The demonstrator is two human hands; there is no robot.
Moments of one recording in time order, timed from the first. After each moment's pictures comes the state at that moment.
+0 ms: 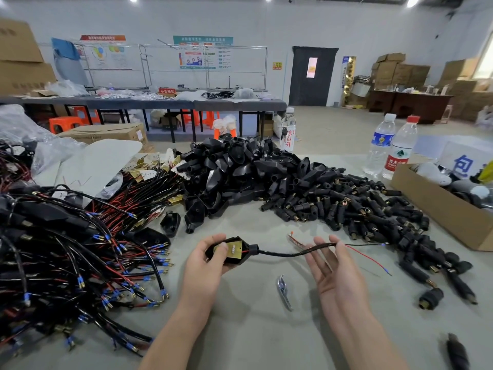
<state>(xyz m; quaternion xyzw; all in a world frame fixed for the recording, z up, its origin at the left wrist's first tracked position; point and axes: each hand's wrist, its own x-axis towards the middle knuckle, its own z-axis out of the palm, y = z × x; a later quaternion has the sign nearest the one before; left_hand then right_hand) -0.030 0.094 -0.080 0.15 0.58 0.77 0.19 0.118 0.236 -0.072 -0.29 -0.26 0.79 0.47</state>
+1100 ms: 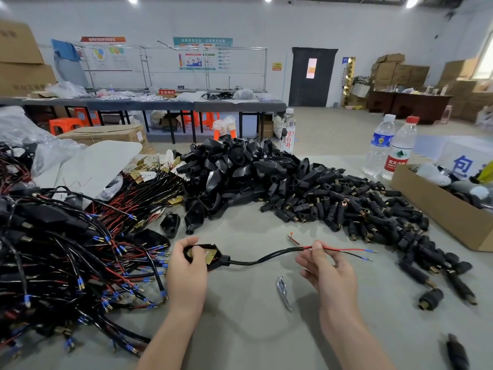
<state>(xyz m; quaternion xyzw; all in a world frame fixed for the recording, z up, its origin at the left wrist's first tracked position) -0.044 0.082 -0.083 0.12 0.74 0.66 0.02 0.113 0.223 -0.078 -0.33 -0.43 0.69 0.47</state>
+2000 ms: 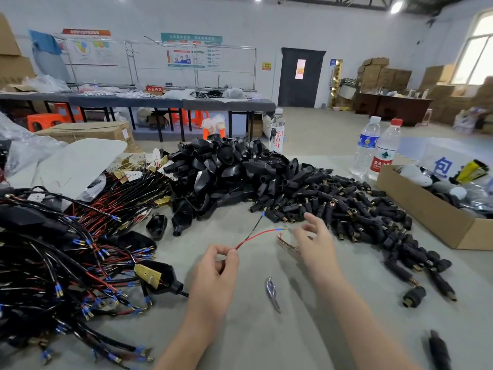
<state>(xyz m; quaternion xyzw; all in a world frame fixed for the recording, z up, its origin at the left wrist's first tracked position) -0.005 0.104 -0.087 0.27 0.69 0.66 0.12 0.087 0.285 -0.075 -0.39 -0.66 0.51 0.39</state>
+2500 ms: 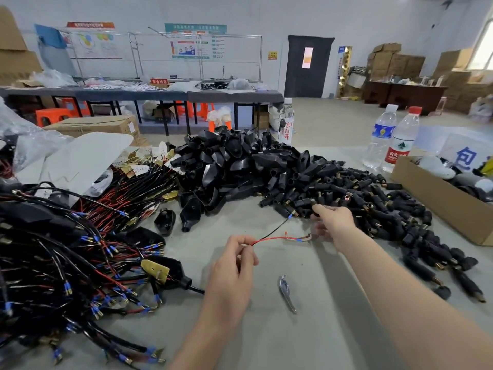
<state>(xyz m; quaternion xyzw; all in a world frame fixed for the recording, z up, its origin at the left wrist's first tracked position) -0.012 0.114 -0.096 0.38 0.70 0.60 0.07 0.053 0.366 -0.063 -0.50 -0.56 0.58 0.31</state>
